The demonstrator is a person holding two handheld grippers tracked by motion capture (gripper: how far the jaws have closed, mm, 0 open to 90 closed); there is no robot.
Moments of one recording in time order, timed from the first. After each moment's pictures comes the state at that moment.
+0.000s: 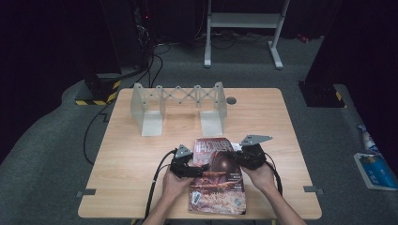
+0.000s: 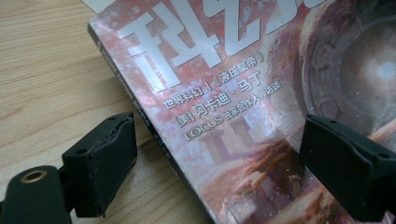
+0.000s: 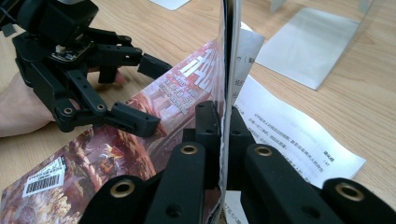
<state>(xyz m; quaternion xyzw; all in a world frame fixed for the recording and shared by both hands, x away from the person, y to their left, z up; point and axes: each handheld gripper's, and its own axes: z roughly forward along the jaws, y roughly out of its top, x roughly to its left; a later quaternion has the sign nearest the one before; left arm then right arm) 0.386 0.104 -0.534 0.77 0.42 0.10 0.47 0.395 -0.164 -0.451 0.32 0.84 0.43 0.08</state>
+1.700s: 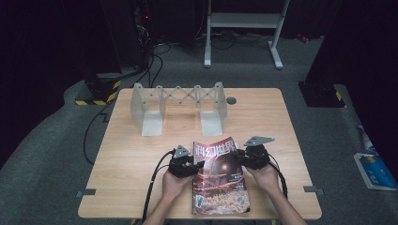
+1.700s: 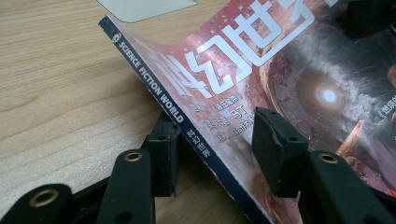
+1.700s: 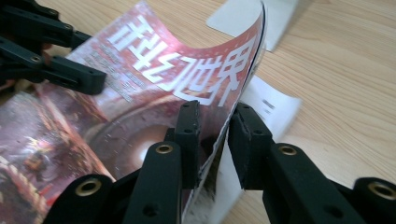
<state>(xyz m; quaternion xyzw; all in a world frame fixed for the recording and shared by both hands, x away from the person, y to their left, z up) 0.384 0.110 -0.533 0.77 0.43 0.10 0.46 0.407 -0.186 -0.479 0.36 0.84 0.38 0.12</state>
